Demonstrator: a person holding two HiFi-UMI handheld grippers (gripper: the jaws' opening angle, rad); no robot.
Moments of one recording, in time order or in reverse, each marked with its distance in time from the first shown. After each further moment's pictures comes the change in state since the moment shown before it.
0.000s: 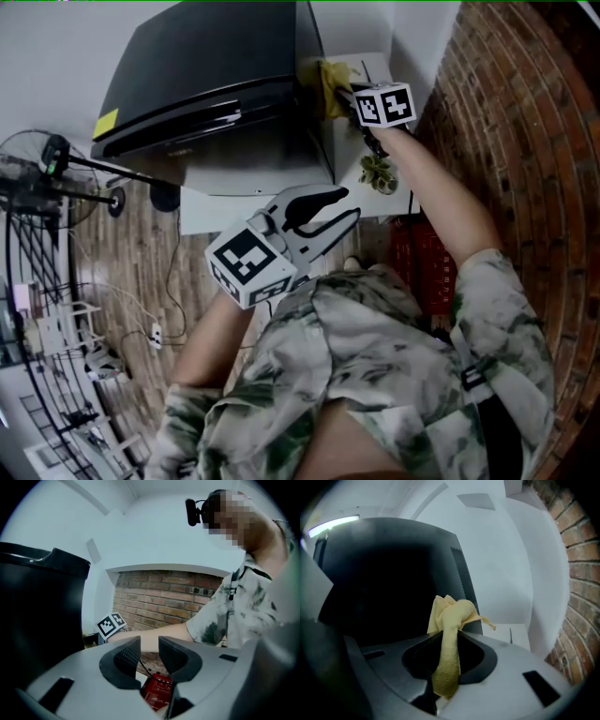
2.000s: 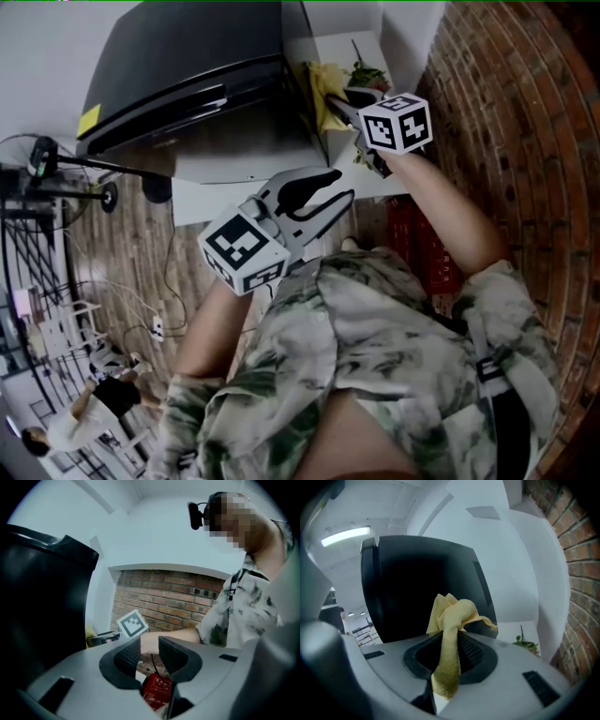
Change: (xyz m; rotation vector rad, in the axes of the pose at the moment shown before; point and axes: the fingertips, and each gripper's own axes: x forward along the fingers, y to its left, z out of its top) left arm 0.002 0.009 -0.012 -0.031 -0.009 -0.018; right arm -0.065 0.069 -0.022 0.015 -0.051 0.129
